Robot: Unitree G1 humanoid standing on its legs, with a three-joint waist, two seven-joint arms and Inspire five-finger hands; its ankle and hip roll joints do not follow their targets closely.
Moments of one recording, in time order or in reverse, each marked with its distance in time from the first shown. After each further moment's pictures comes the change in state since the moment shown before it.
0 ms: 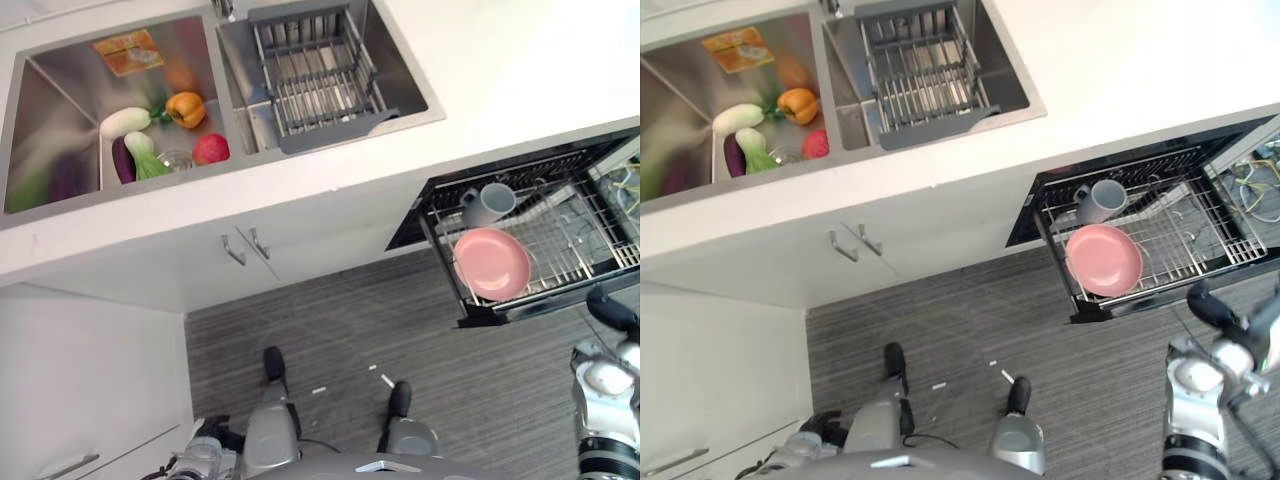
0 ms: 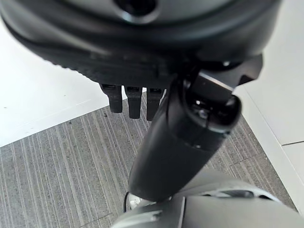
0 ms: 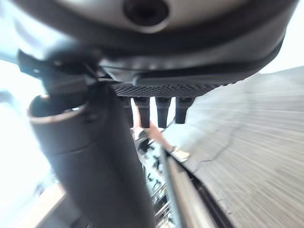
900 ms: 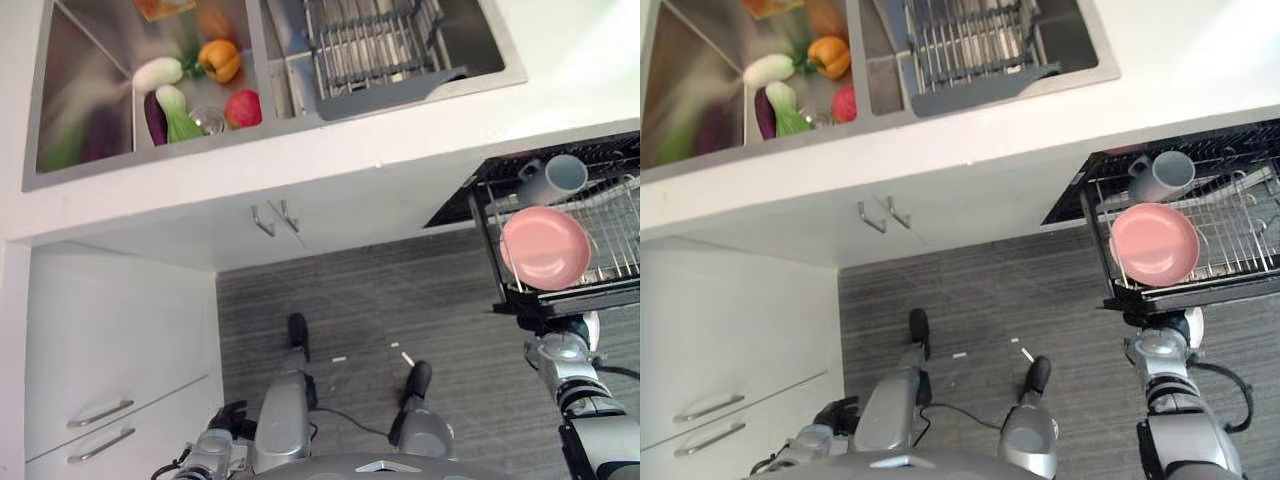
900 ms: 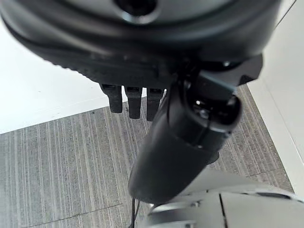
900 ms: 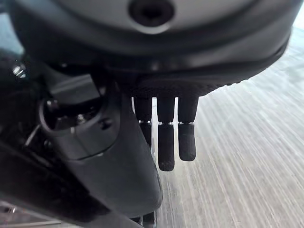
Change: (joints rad) left arm -0.009 -0.033 -0.022 -0.051 -0.061 -0.073 -0.034; right arm -0.377 -0.233 0.569 0.522 -0.019 0.214 0.280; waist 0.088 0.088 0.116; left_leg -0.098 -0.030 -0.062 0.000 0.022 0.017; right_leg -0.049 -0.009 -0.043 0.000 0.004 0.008
